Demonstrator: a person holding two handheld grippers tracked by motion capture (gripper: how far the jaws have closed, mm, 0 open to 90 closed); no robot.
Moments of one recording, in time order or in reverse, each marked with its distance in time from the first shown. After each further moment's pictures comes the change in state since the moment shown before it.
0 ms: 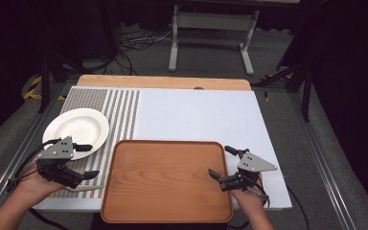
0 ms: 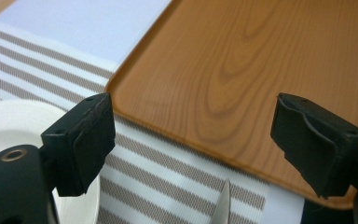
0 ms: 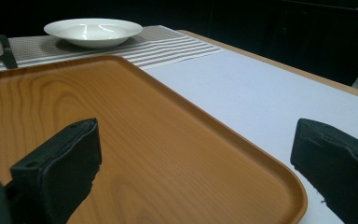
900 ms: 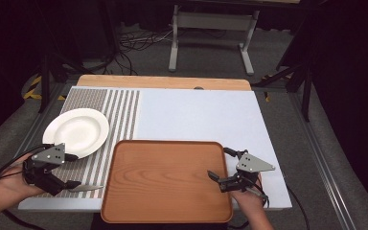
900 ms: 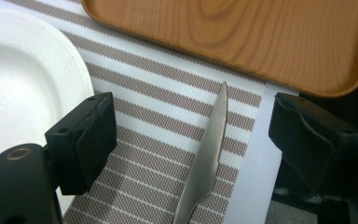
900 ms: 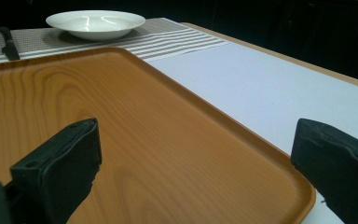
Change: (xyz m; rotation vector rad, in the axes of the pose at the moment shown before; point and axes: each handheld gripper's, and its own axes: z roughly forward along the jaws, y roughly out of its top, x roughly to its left) left arm 0.012 -0.024 -0.015 0.272 -0.076 0.031; right arm 0.001 -0.004 0.002 0.025 0.013 0.004
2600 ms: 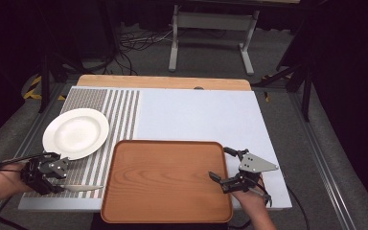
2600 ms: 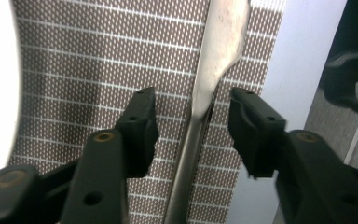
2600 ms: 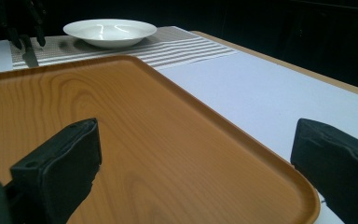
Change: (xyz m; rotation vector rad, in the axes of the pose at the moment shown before) left arm 0.020 -0.027 0.028 0.497 -0.090 0.209; right arm -0.001 0.005 -0.006 -0.026 0.046 -0.013
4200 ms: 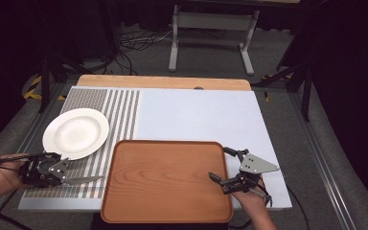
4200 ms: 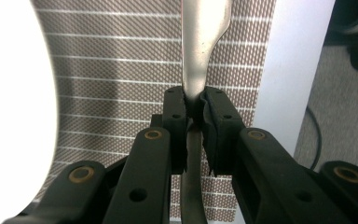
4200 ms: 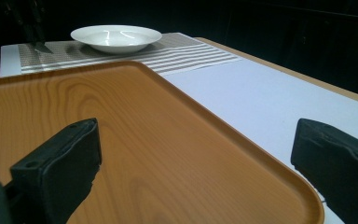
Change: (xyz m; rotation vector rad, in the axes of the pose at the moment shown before) left arm -0.006 0.011 -0.020 0.057 0.067 0.074; right arm 0.001 0.002 -0.001 -0.026 0.016 -0.011
